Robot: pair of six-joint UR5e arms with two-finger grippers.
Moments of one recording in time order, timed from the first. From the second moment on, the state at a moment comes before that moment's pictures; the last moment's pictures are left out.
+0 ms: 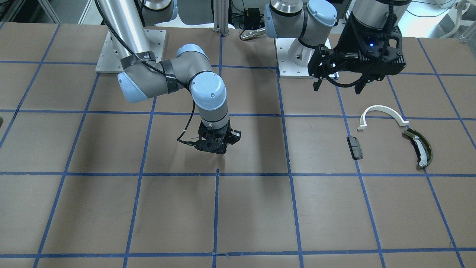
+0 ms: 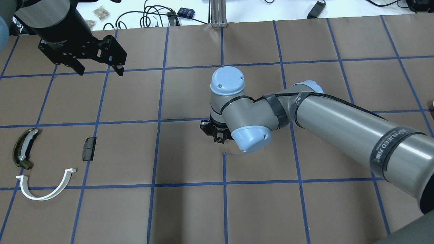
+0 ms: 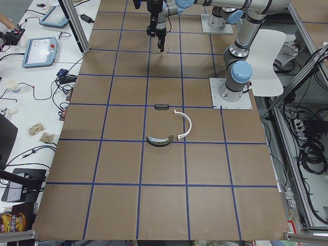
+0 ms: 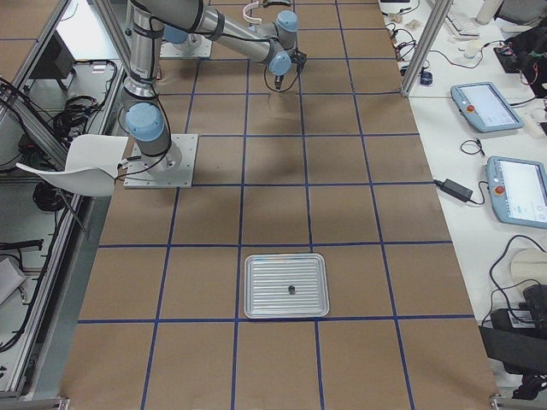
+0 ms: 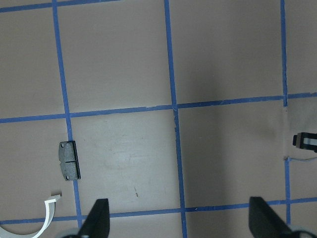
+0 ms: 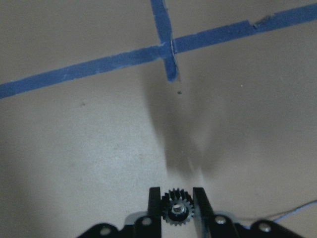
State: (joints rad) left arm -1.54 -1.55 -1.50 -1.60 1.58 0.10; right arm 1.99 -1.14 1.83 -2.26 -1.45 0.63
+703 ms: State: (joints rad) left arm -1.54 -1.54 -1.51 -1.60 1.58 0.10; right arm 1.88 -1.19 1.83 -2.34 -1.55 0.40
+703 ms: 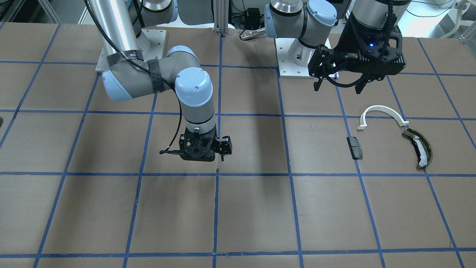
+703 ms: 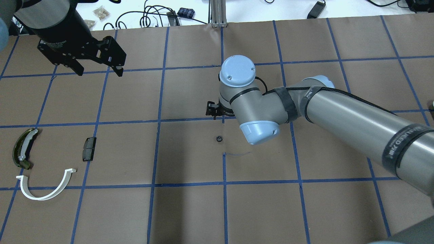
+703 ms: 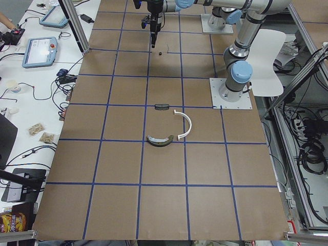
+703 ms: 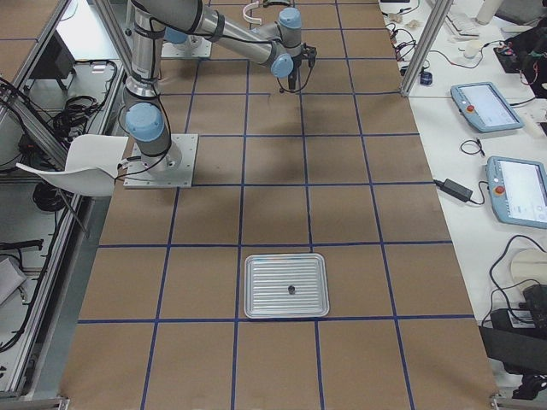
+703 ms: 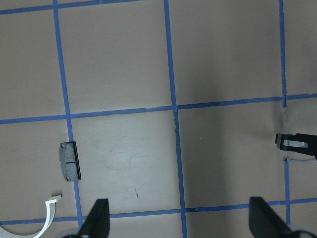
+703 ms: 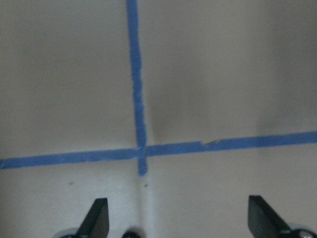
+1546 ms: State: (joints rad) left arm -1.54 -1.54 -1.50 -1.60 1.58 0.10; right arm 1.10 -1.42 1.82 -2.04 -1.57 -0.42
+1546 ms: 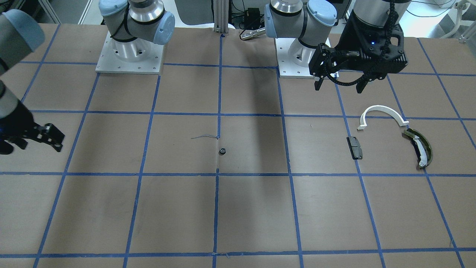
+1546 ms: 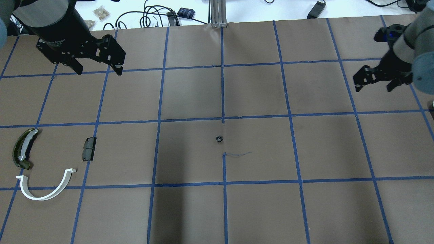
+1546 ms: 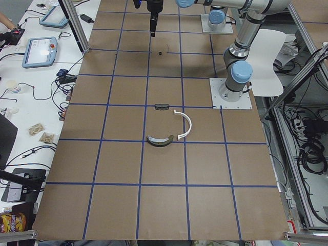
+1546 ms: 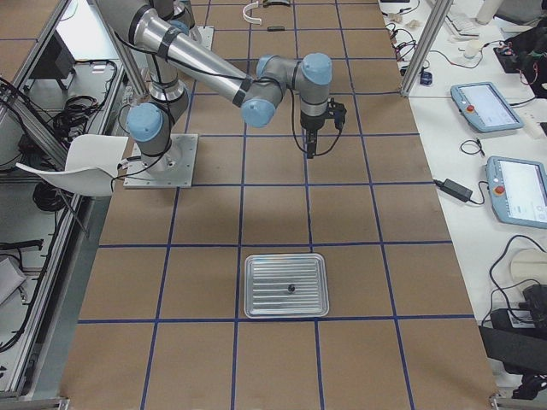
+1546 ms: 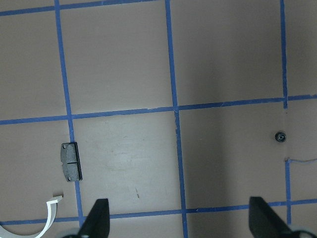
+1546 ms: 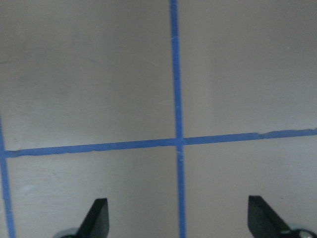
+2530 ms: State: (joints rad) left arm -1.55 -1.55 -1.53 -1.61 1.57 0.10; right arm 0.65 -1.02 1.47 -2.05 -1.57 -1.00
